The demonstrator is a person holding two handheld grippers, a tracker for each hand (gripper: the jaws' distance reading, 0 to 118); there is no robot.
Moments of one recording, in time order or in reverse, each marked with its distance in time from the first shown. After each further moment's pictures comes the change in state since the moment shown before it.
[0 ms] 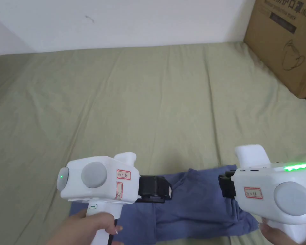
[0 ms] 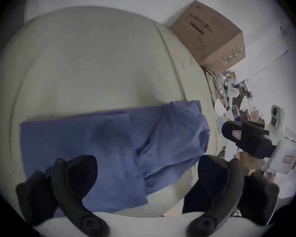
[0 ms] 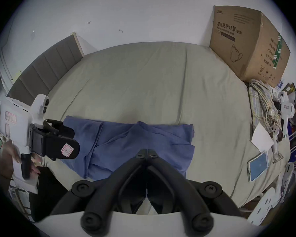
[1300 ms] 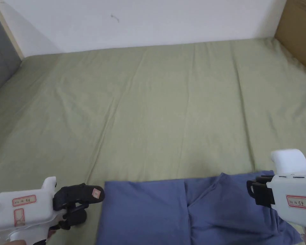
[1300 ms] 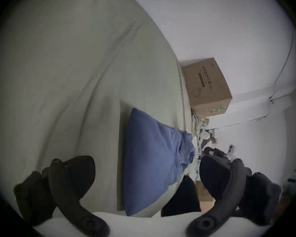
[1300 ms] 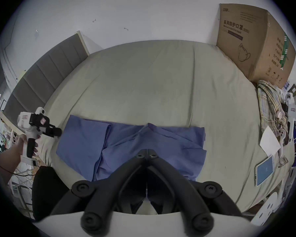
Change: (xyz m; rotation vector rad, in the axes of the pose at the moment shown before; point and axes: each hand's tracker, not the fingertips) left arm -0.233 -0.053 0.084 0.190 -0.352 0.409; right arm -0.009 0.010 -0.013 -0.011 0.065 0.014
